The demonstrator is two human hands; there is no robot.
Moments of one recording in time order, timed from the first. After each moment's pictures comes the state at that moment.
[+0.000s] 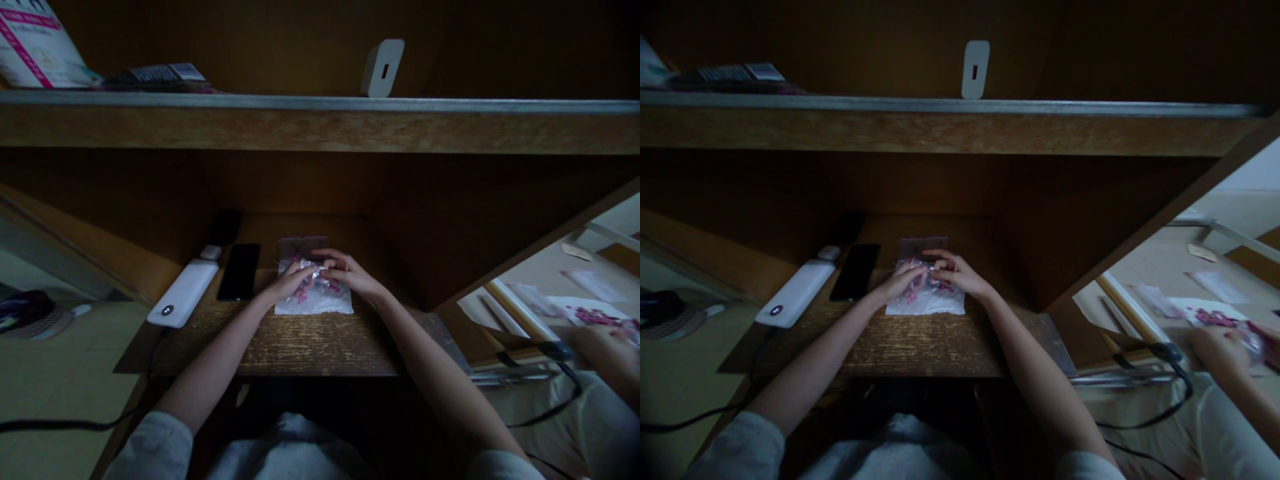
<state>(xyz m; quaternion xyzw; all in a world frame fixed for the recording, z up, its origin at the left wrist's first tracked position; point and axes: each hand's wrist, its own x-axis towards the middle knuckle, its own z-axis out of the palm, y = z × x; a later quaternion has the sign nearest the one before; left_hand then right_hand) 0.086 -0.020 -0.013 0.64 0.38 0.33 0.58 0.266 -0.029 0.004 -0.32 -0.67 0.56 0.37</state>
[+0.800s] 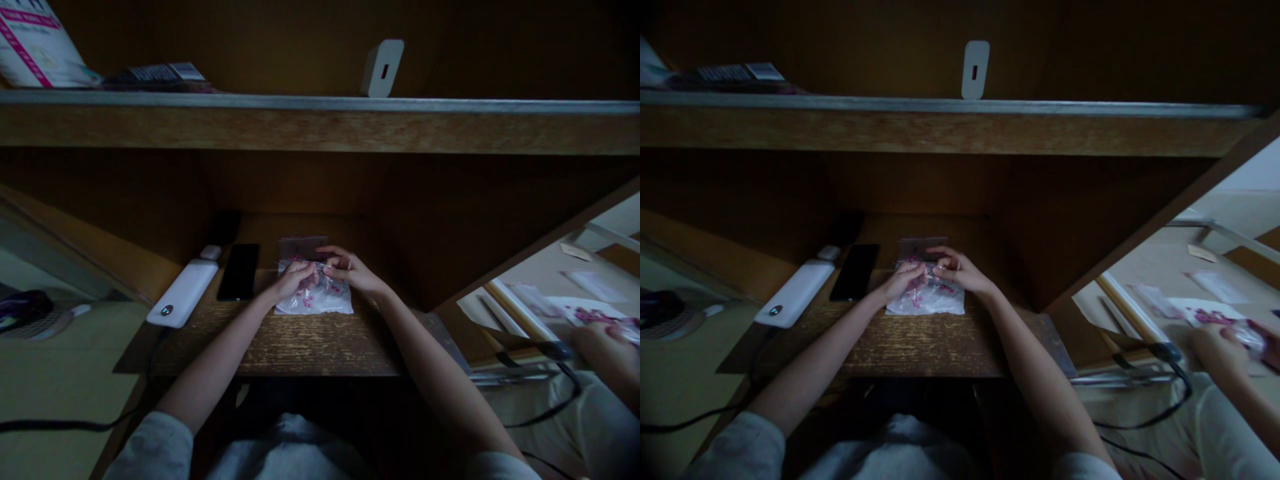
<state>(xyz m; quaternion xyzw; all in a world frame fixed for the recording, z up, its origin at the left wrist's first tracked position) 0.086 -0.012 -0.025 0.62 0.33 0.35 0.62 0.273 -0.025 0.005 -0.32 -0.67 0.55 0.38</state>
